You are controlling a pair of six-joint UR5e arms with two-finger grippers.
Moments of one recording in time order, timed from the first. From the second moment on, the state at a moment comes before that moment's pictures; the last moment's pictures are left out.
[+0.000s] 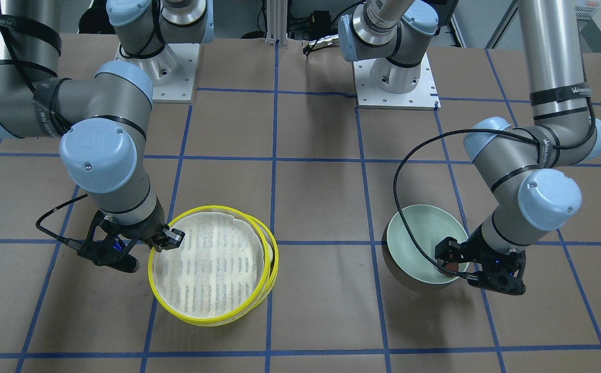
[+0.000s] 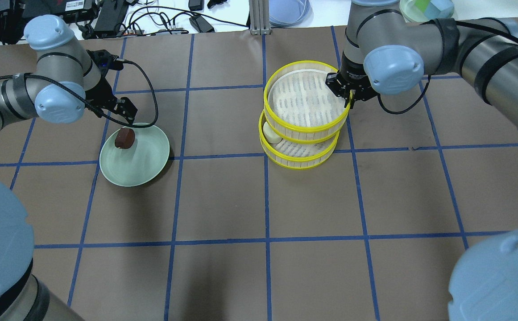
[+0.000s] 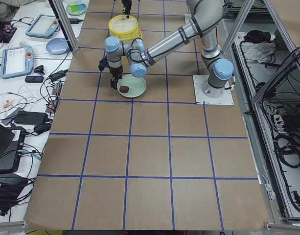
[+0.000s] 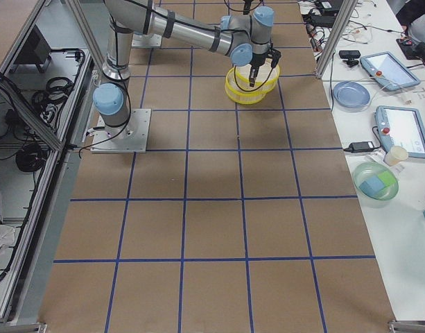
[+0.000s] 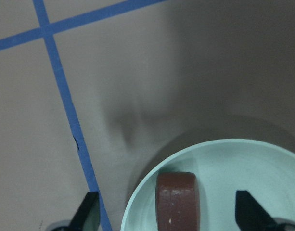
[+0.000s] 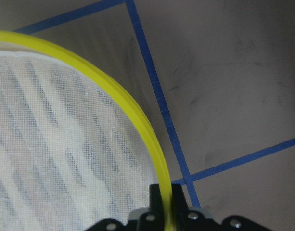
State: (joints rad) left arm -1.33 -2.03 -1.69 -0.96 1.62 0.50; right arm 1.64 -1.19 1.57 -1.95 -1.63 0.39
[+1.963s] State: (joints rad) left arm -1.33 -2.05 -1.64 -1.04 1.62 0.31; right arm 1.67 -1.21 1.63 -1.94 -1.62 0.45
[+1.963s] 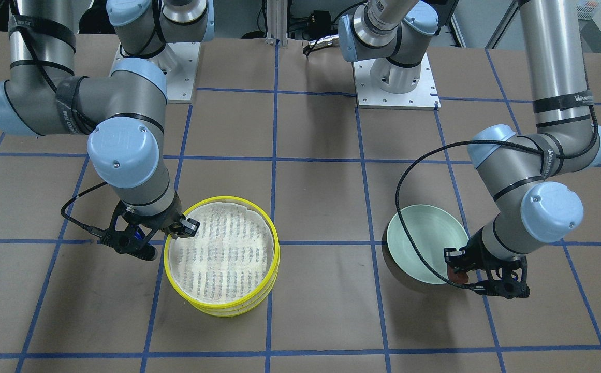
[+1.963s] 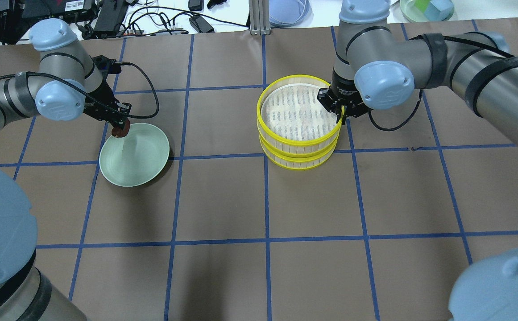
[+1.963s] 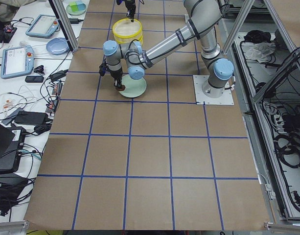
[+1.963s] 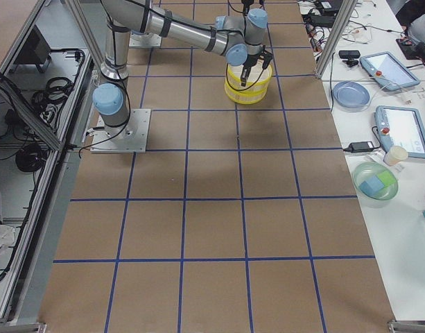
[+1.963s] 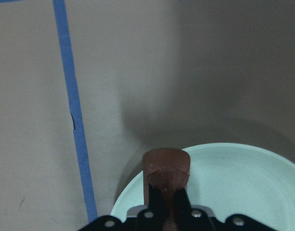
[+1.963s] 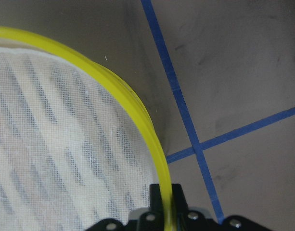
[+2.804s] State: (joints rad) left arm -1.33 -2.04 -1.62 -1.03 1.61 0.27; right arm 1.67 -1.22 1.64 -1.95 -1.63 0.44
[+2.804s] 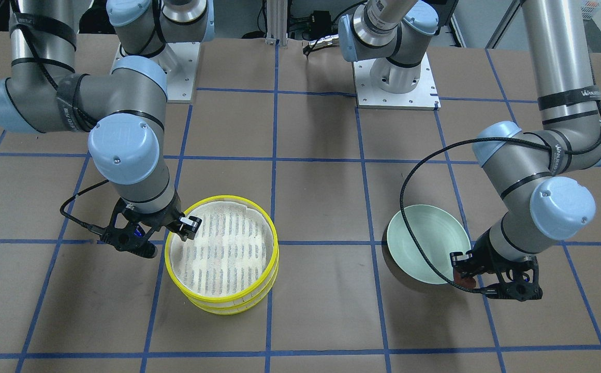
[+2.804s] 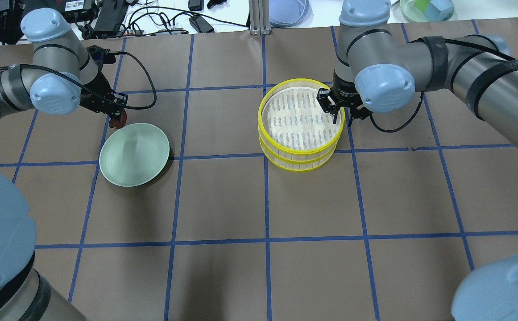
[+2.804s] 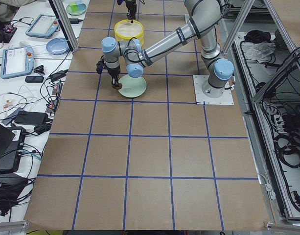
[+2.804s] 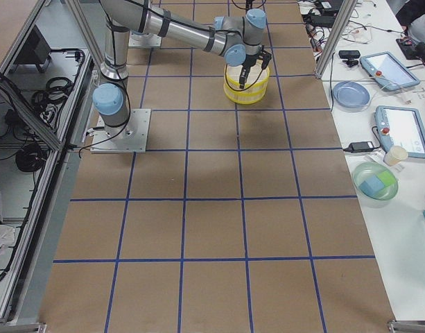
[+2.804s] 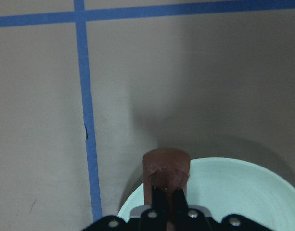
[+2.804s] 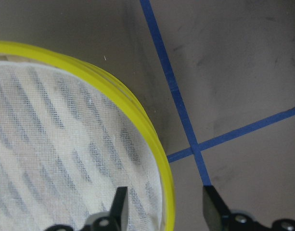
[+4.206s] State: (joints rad) left arm -1.78 -1.96 -1.56 -0.82 1.36 -0.72; right arm 1.65 -1.57 1.57 -1.73 -1.59 0.19
